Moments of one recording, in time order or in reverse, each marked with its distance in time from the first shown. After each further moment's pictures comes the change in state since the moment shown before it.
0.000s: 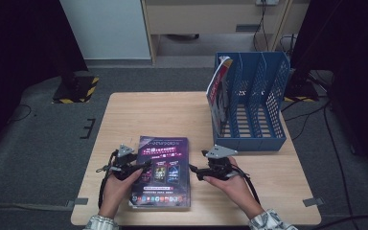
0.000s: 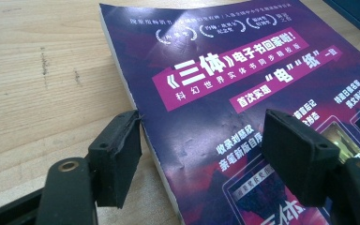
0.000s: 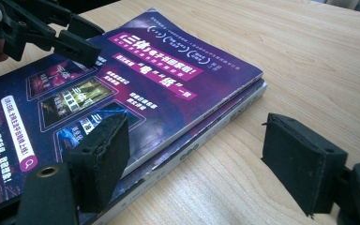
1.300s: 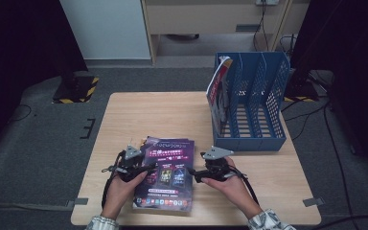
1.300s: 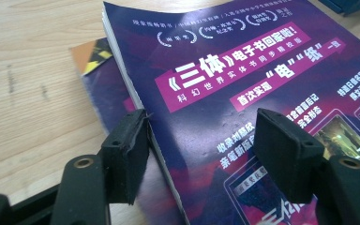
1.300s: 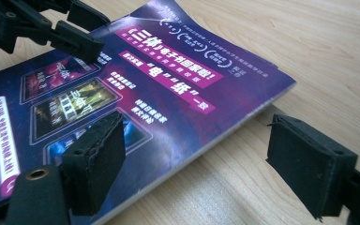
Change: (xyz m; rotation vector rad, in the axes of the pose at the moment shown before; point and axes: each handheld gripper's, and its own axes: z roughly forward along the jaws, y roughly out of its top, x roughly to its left) left arm -0.023 0.004 0.003 0.020 -0.012 0.097; right arm 0.003 -0.004 0.009 0.047 0.015 -0.001
